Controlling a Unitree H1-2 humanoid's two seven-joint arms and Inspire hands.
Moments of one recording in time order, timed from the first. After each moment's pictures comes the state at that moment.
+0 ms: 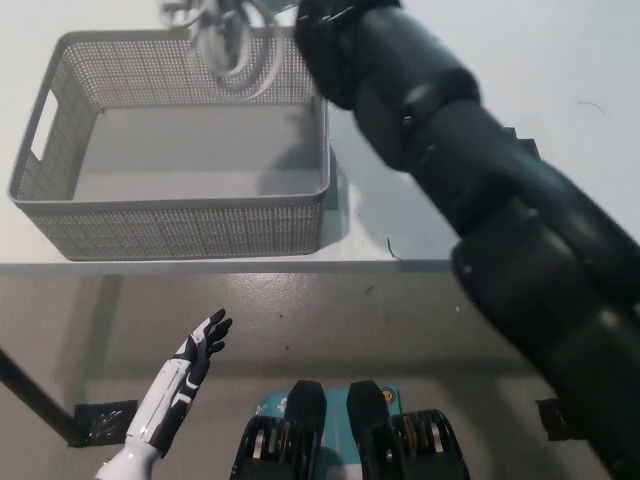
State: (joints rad) left_arm -0.06 0.20 -0.10 0.23 0.06 -0.43 -0.11; right_arm -1.59 0.10 0.52 1.38 -0.86 -0.29 -0.87
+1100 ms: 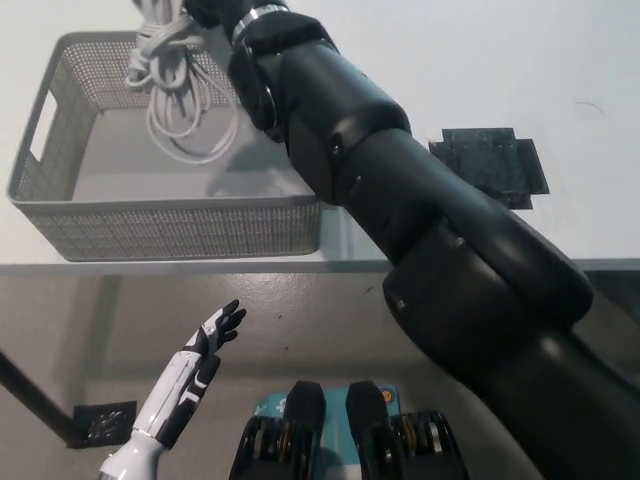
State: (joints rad) left_arm -0.06 0.20 -0.11 0.15 0.06 -0.42 -0.14; right_arm -1.61 0.21 0.50 1.49 -0.78 -0.03 -0.38
